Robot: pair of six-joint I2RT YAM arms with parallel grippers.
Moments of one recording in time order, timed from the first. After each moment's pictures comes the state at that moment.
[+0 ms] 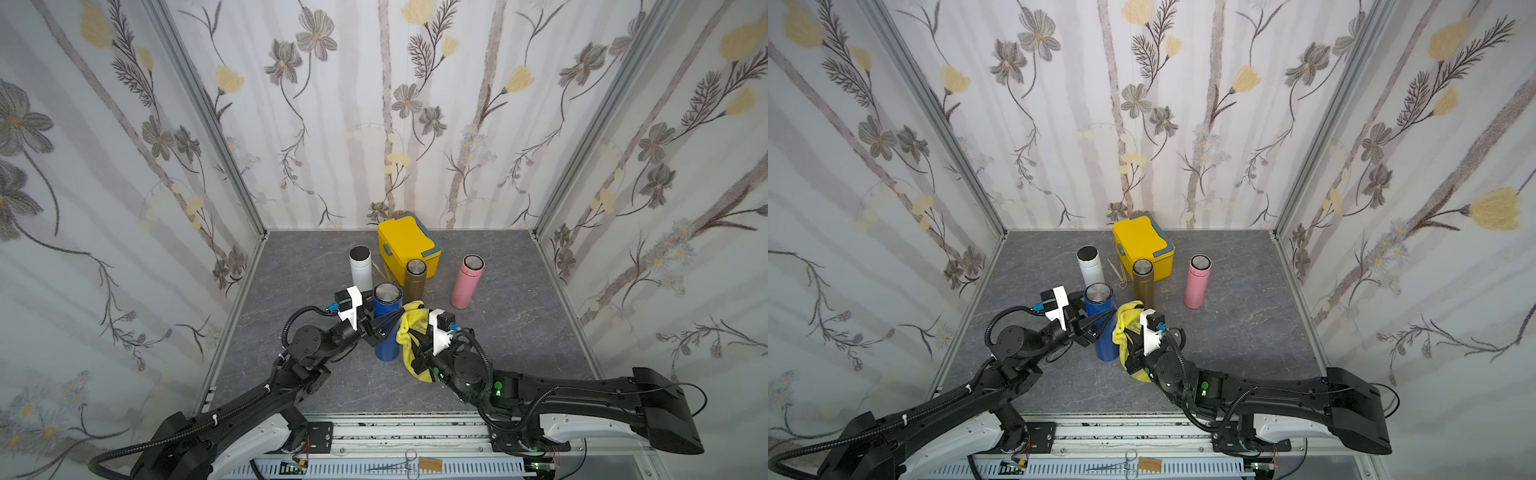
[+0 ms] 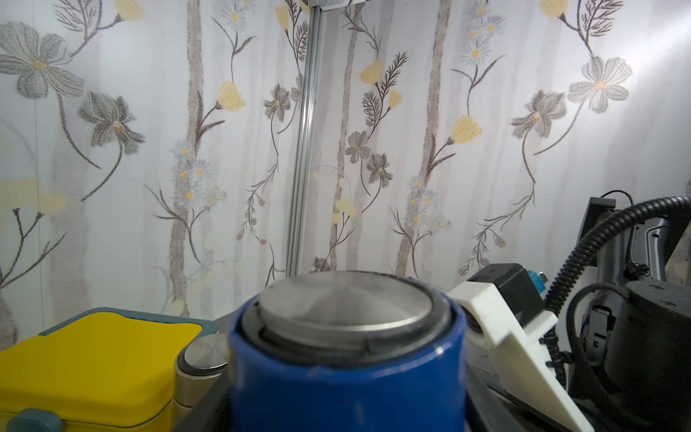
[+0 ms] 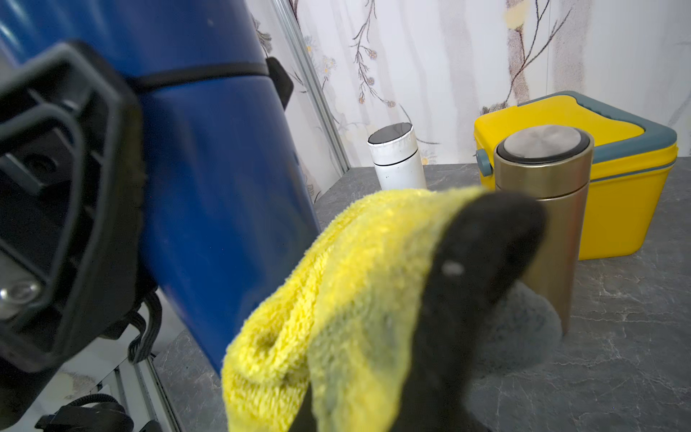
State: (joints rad) left arm -0.74 0.94 0.39 0.93 0.31 -0.26; right arm 1.35 1.11 0.53 0.51 0.62 0.42
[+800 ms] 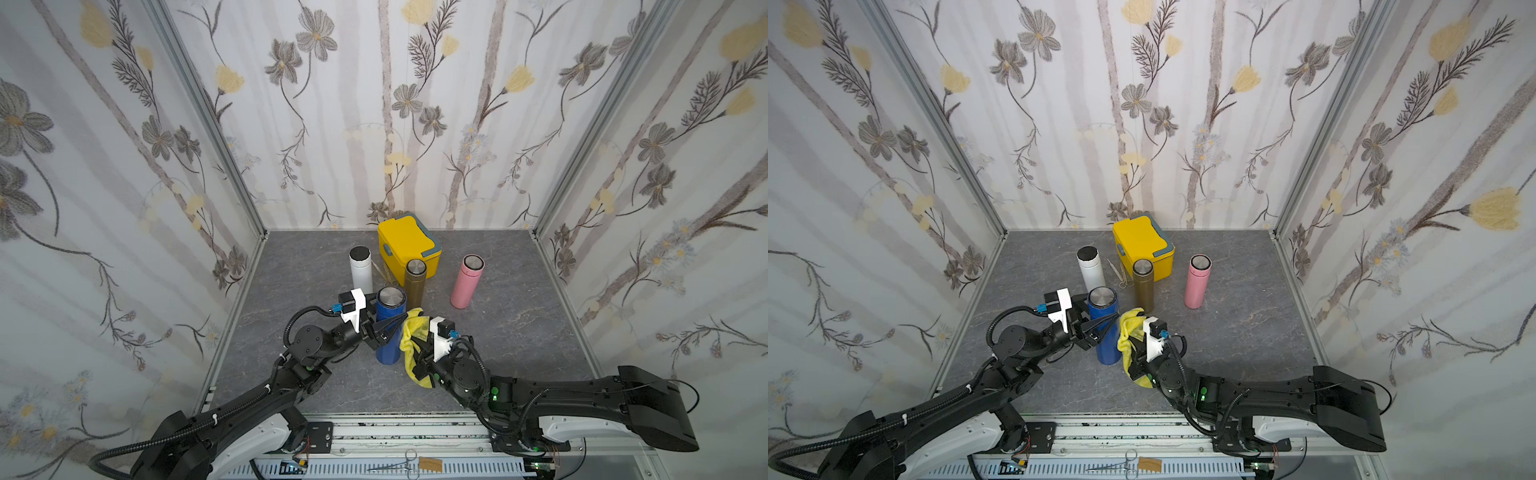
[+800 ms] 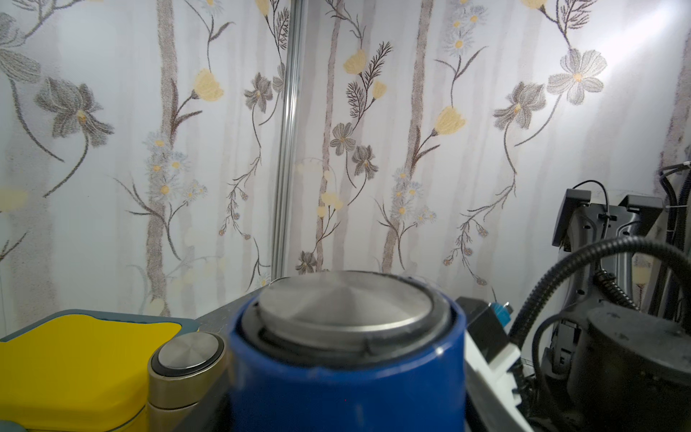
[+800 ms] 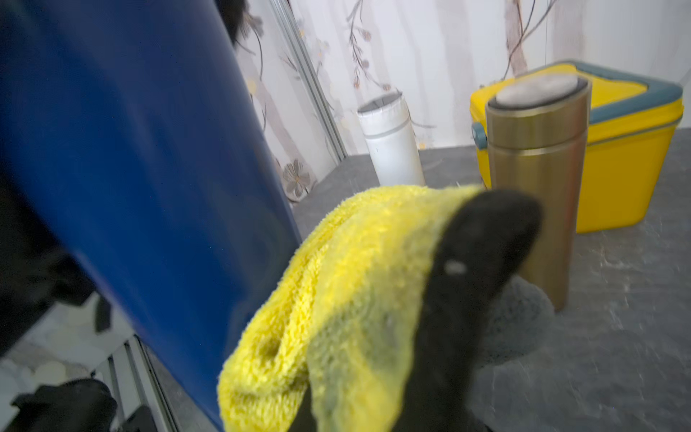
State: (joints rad) left arm -0.75 0.94 0.40 0.92 0.35 -0.27; right arm 1.35 1.16 0.37 0.63 0.60 0.48
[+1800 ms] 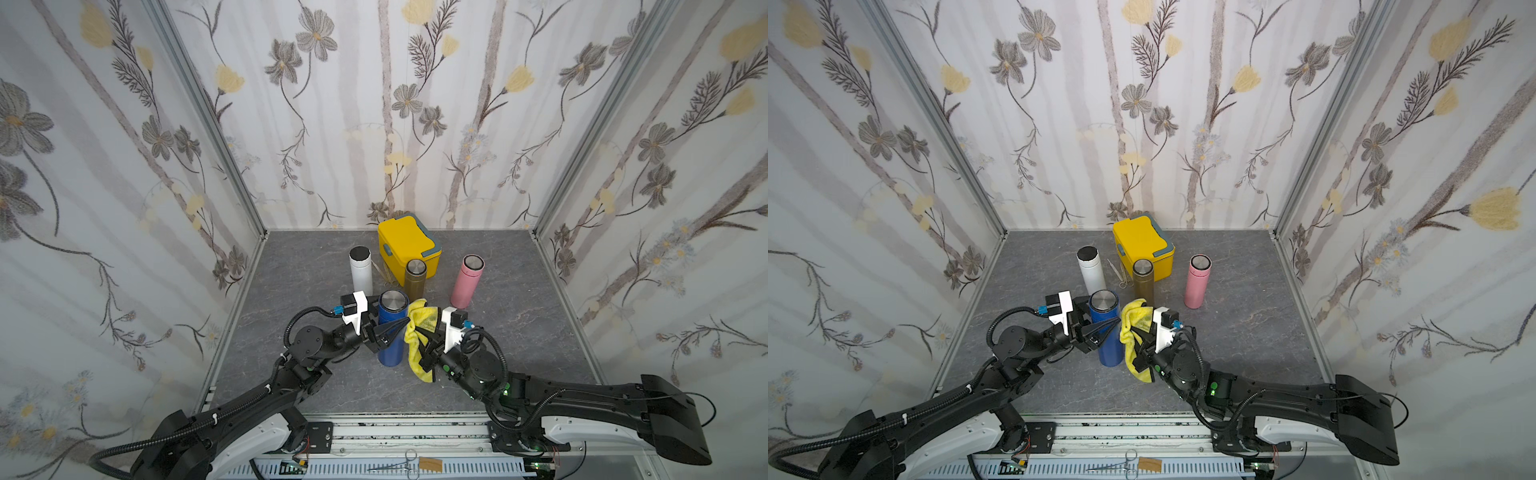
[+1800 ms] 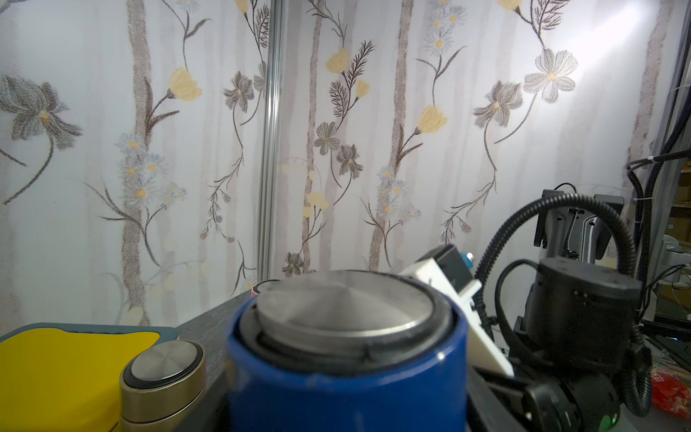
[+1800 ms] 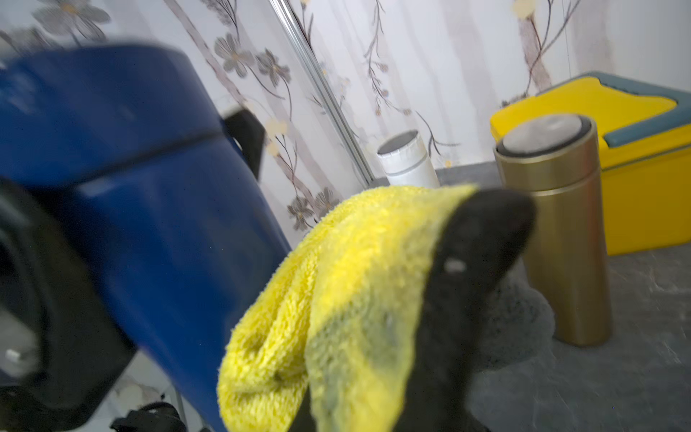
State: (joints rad) left arm -0.76 0.94 0.40 0.93 0.39 -0.26; right arm 1.26 1.01 0.46 0.62 0.47 0.51
